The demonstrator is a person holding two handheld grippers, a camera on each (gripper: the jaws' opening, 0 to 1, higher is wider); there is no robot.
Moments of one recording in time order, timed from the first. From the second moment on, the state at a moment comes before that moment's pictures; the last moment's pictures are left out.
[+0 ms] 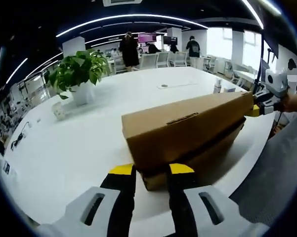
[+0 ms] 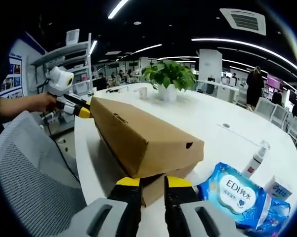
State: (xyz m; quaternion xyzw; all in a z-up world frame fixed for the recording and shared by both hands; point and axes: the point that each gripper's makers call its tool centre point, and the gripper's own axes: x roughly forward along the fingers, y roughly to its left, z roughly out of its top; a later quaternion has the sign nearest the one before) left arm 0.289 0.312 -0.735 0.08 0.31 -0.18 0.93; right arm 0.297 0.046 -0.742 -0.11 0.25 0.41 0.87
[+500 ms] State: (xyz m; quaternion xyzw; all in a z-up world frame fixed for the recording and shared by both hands) left arm 0.282 0.309 -0.757 0.08 0.35 -0.19 0.92; right arm 0.286 0.048 -0.757 -0.13 0.27 0.43 0.85
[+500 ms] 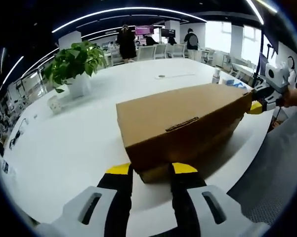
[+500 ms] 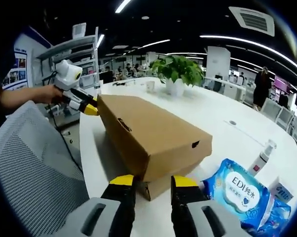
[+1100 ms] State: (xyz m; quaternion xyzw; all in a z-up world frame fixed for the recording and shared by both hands) left arm 0.278 0.312 -0.772 0.09 0.37 -0.19 0.91; right arm 0.284 0.044 -0.771 -0.15 0.29 0.44 0.84
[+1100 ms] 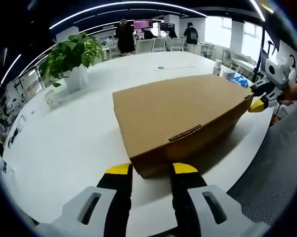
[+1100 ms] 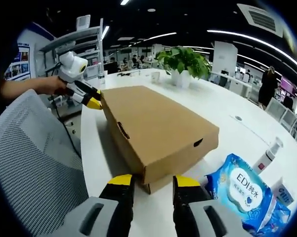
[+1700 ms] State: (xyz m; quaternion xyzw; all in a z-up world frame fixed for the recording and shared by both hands) left arm 0.286 0.309 -0.756 0.11 0.34 -0.23 0.90; right arm 0.290 0.054 -0.753 -0.11 0.28 0.45 0.84
